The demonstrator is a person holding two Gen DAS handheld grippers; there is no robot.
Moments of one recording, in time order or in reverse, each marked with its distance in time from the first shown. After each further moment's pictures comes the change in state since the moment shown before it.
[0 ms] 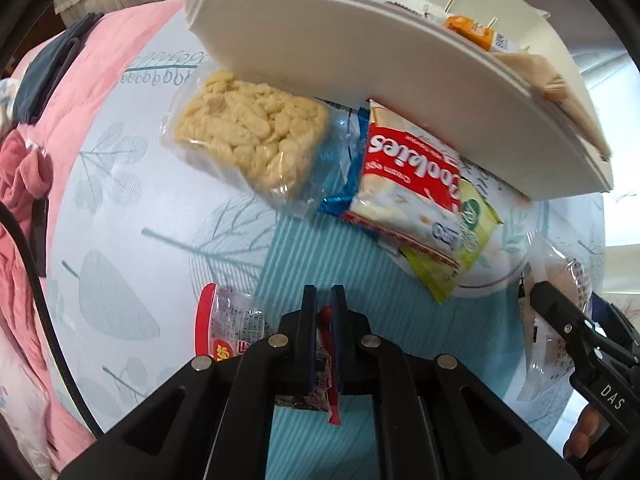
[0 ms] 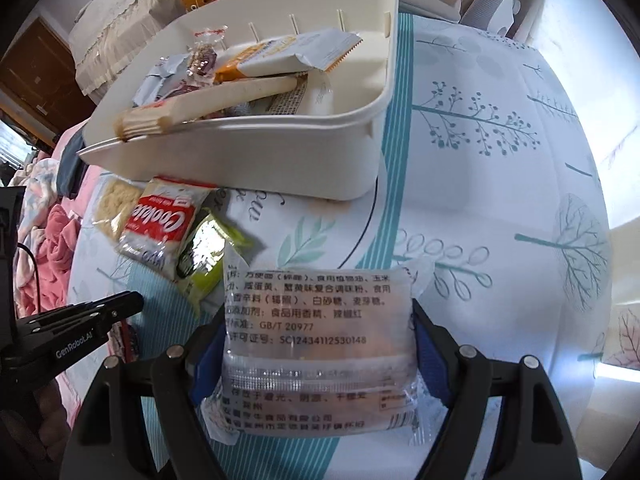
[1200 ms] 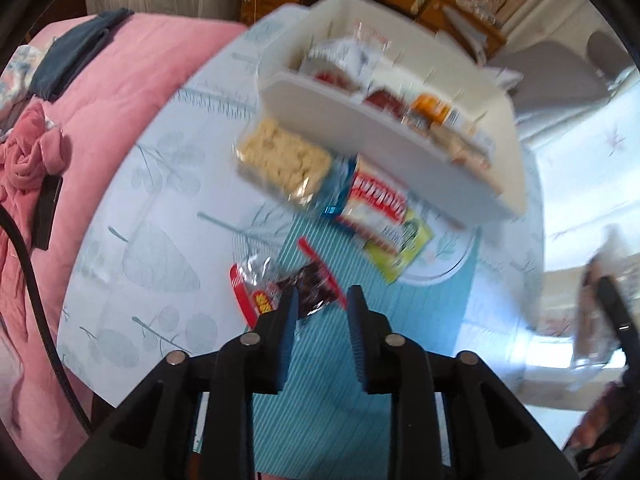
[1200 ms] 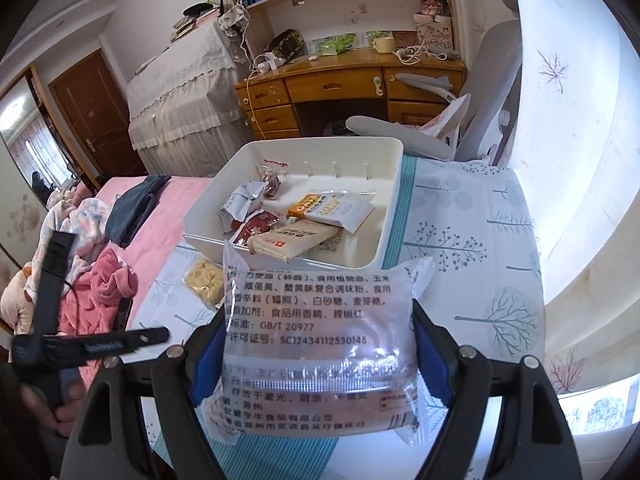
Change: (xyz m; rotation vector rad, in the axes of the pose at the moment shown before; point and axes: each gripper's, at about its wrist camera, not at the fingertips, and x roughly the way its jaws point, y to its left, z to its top) left arm -0.084 0.041 -0.024 -0.088 -0.101 -0.119; right arm -0.146 0.009 -0.014 -0.094 -0.371 0.073
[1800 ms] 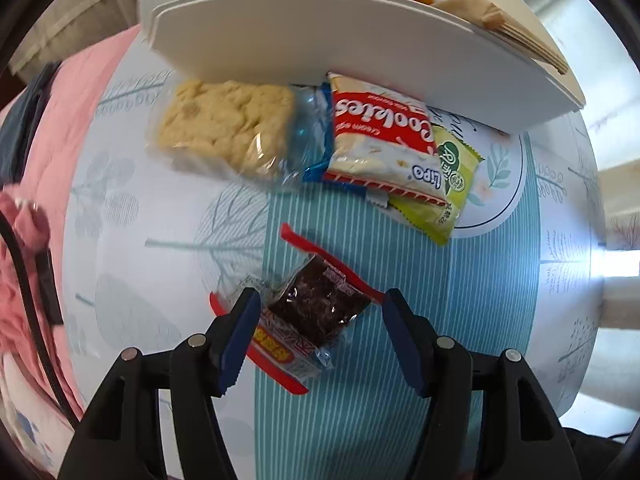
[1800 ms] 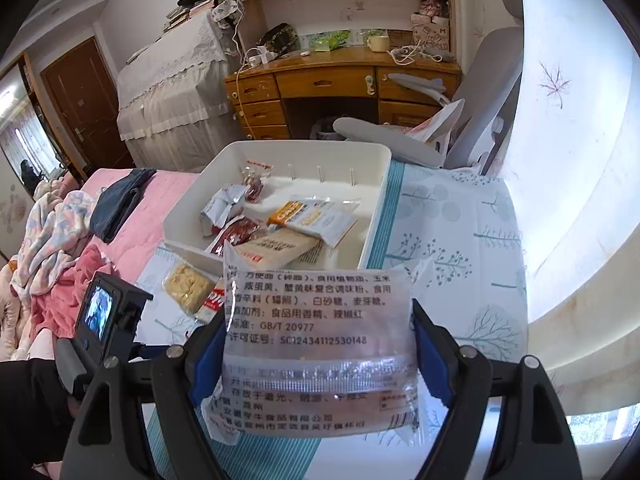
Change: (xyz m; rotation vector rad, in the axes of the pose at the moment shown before) left arm 0.086 -0.021 0.006 0.327 0.160 0.117; right arm 0.011 -0.006 0.021 -0.018 0.017 -0.064
